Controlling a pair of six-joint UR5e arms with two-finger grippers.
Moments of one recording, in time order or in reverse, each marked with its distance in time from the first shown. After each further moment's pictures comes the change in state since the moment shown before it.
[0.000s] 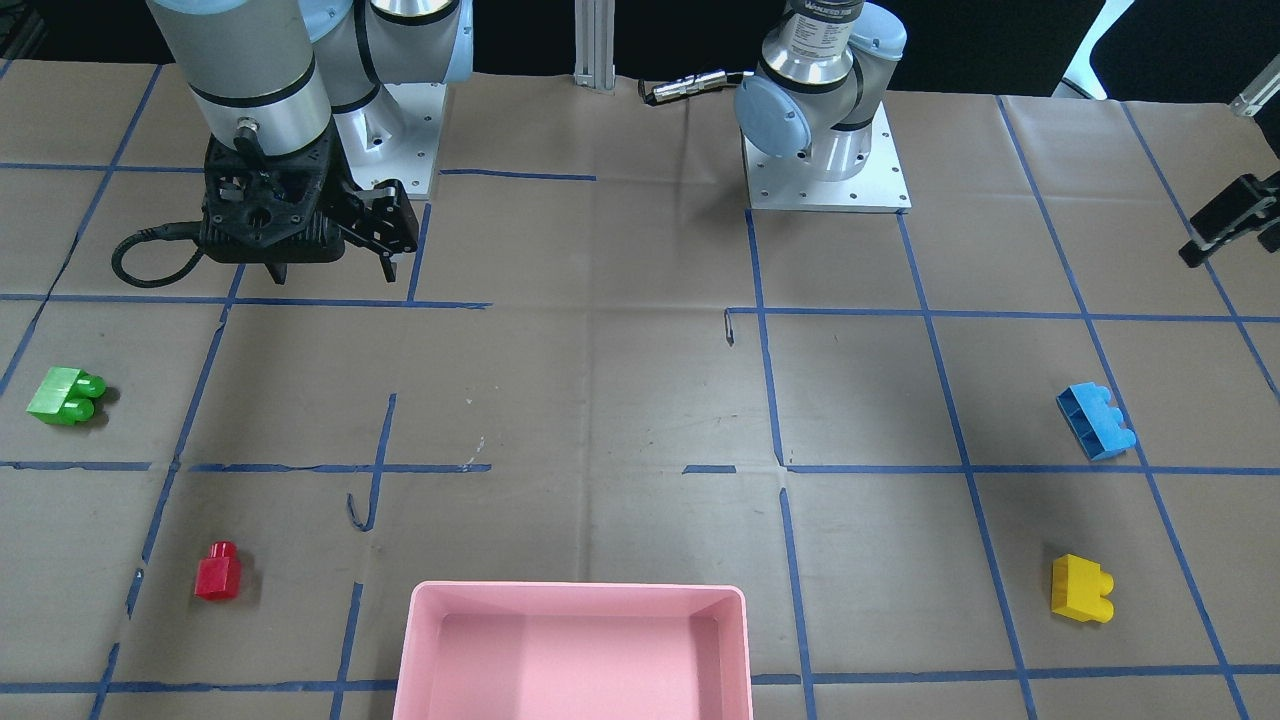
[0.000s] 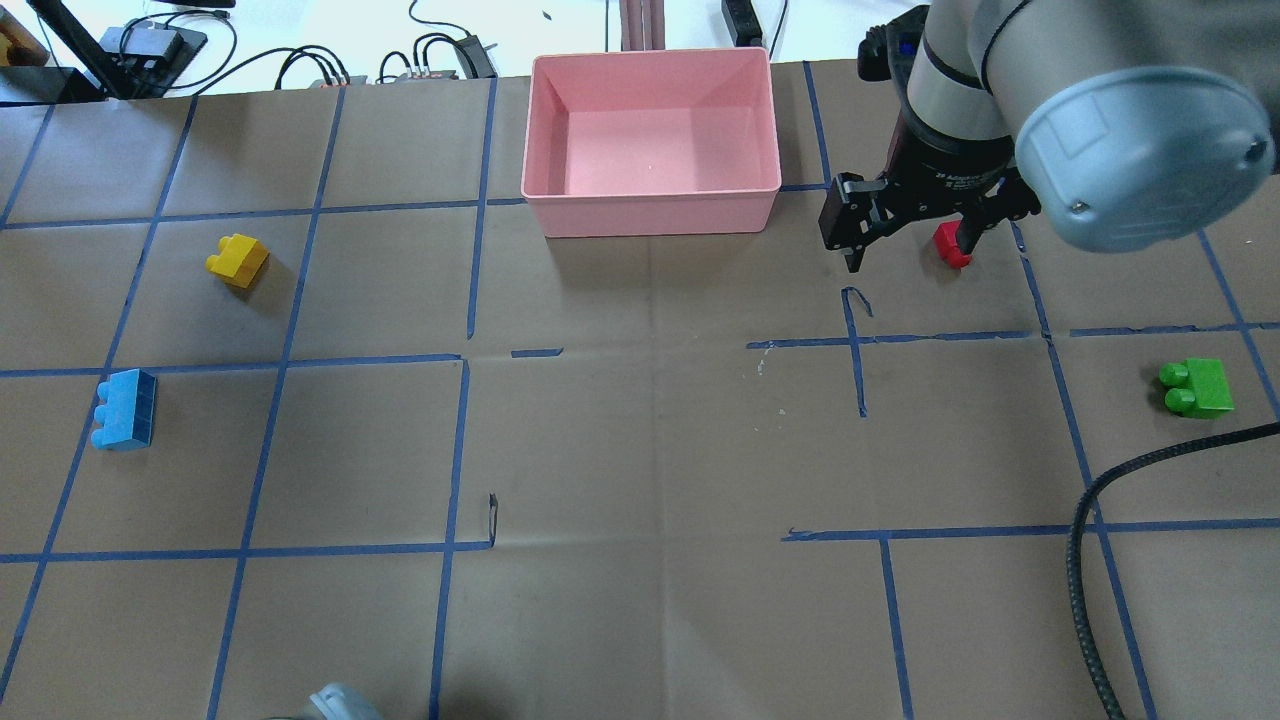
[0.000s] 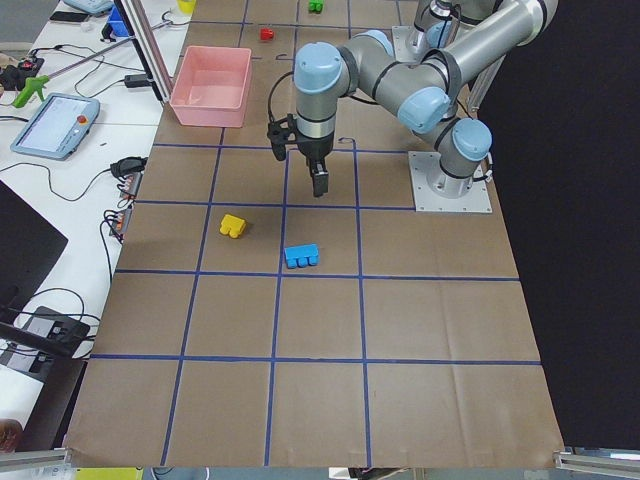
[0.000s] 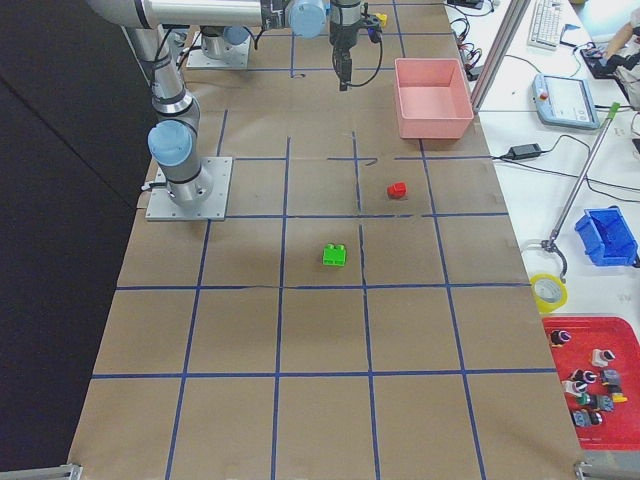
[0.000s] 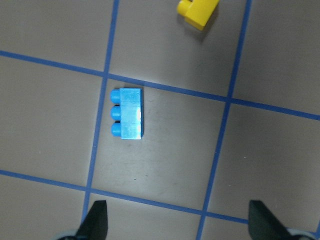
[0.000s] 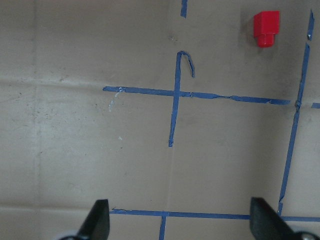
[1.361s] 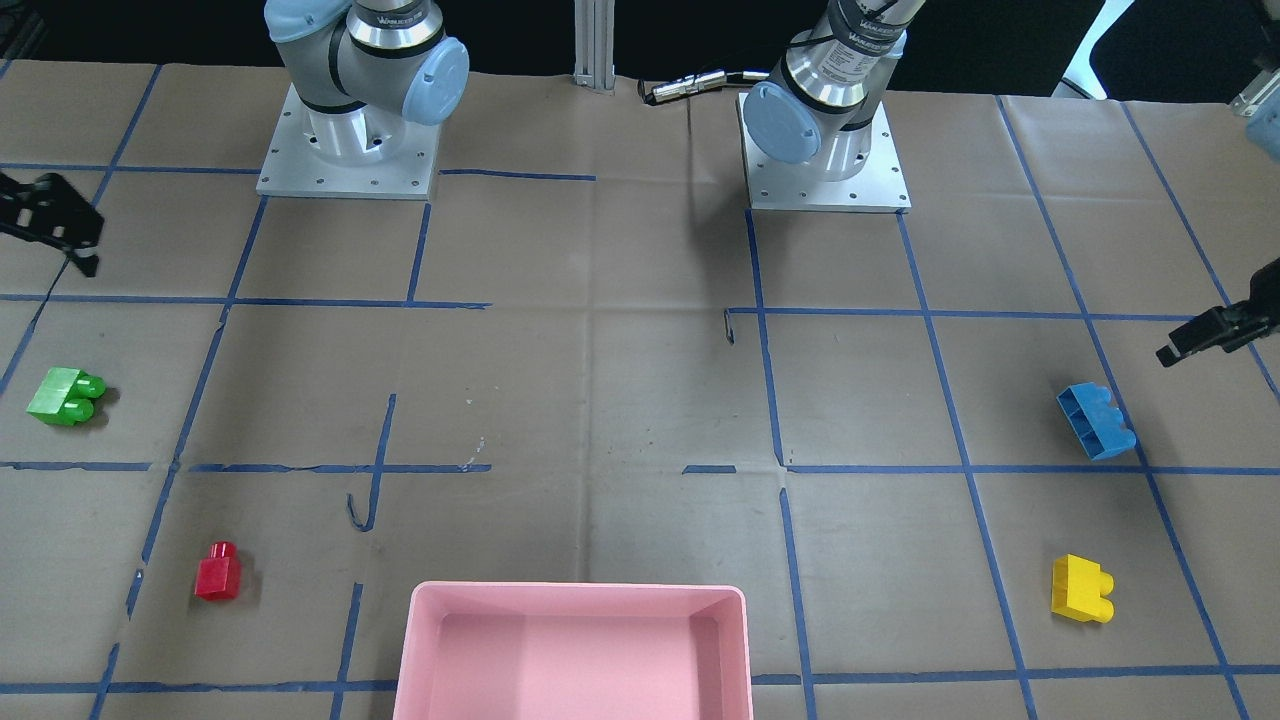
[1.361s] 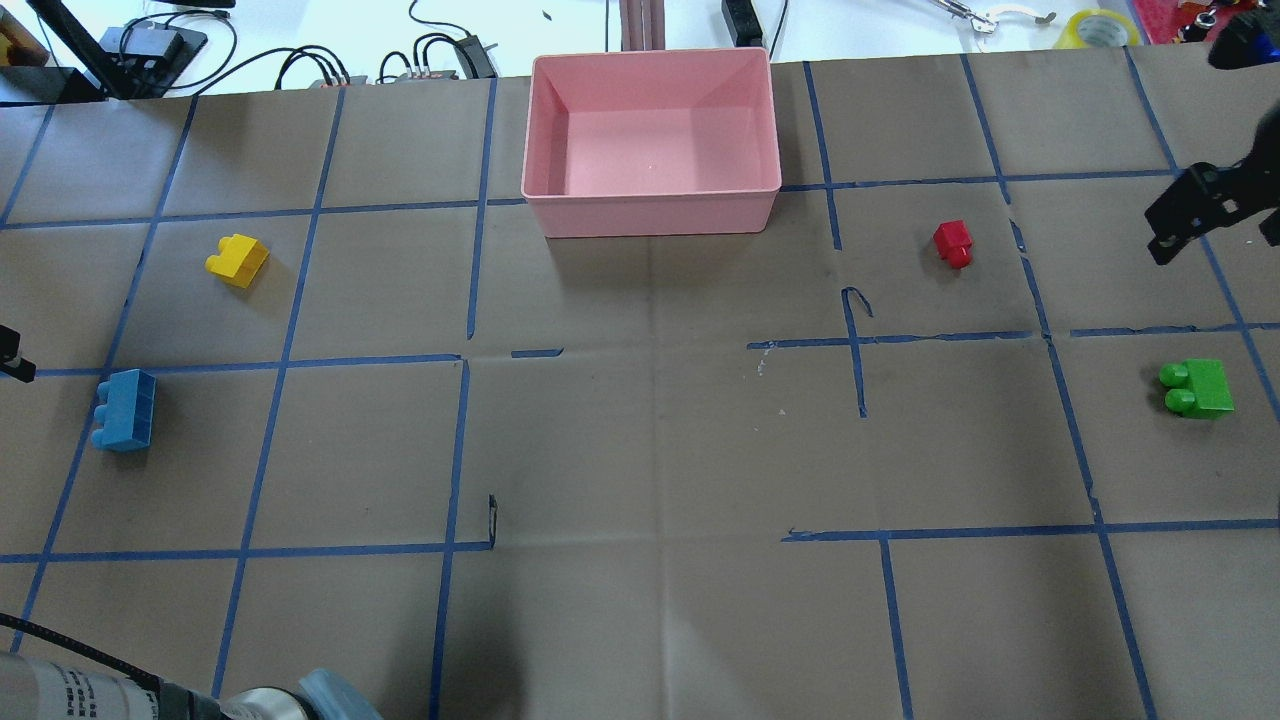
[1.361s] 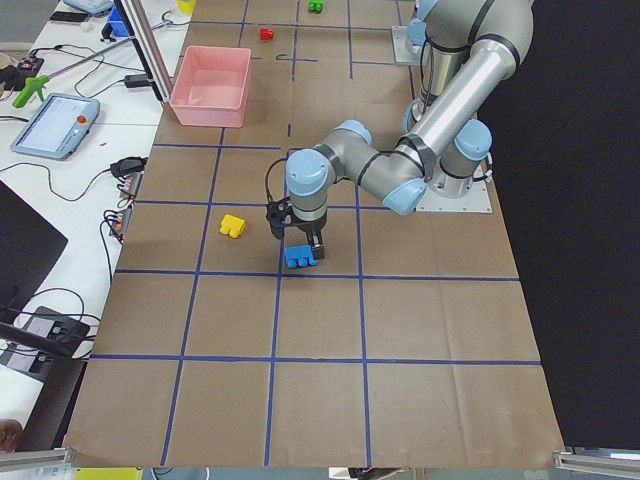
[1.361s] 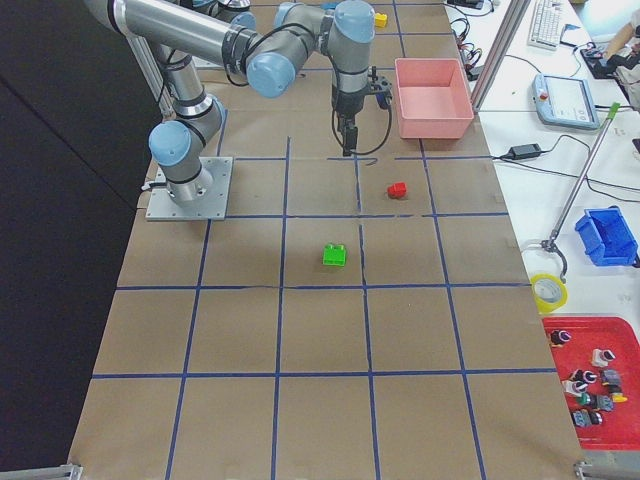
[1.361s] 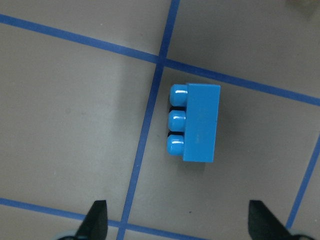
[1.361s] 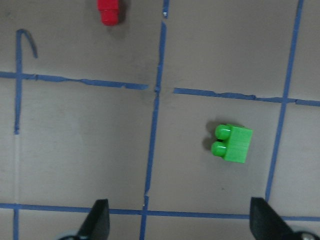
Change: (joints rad) left arm 0.039 -0.301 -0.080 0.300 -0.018 0.014; right arm -0.580 -0.054 0.092 -0.087 0.004 -0.577
